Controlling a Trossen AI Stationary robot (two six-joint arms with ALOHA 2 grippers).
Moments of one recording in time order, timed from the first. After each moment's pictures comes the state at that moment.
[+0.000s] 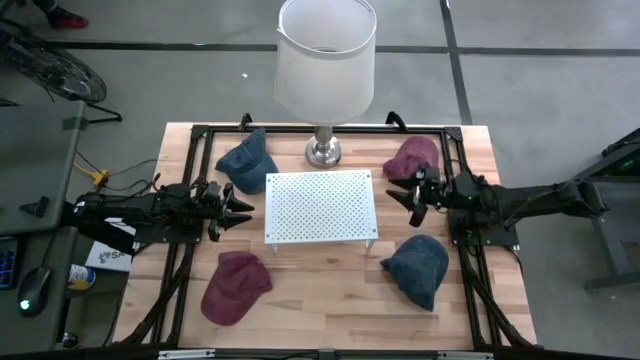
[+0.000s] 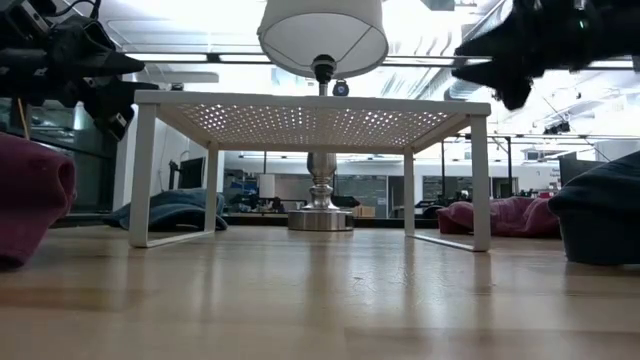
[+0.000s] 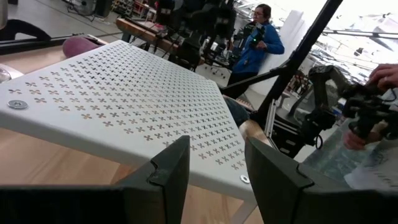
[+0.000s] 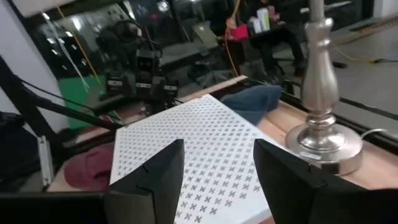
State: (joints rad) left arm -0.05 0.01 0.01 0.00 0.01 -0.44; right arm -0.05 0.58 0.32 0.20 0.20 0.31
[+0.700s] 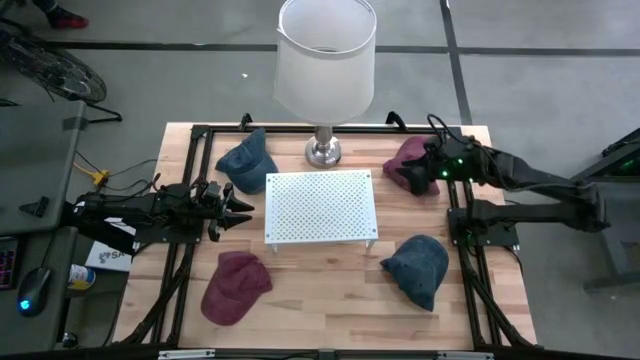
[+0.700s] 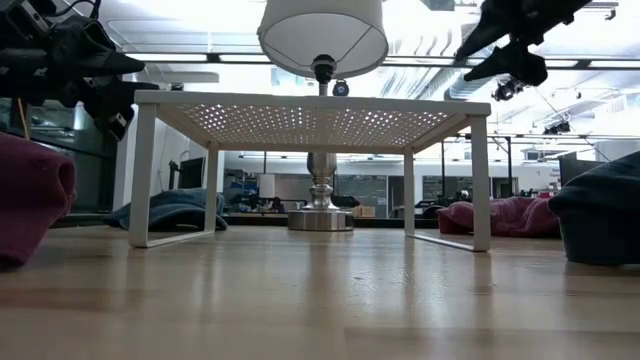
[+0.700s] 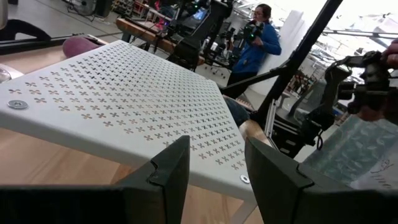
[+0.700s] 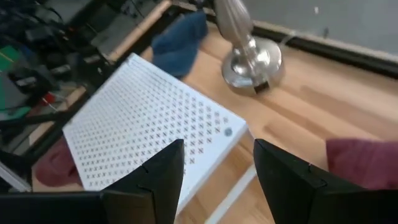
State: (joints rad) left arm -0.05 0.01 0.01 0.00 0.01 -0.44; right arm -0.34 0.77 0.83 -0.60 0.03 0.61
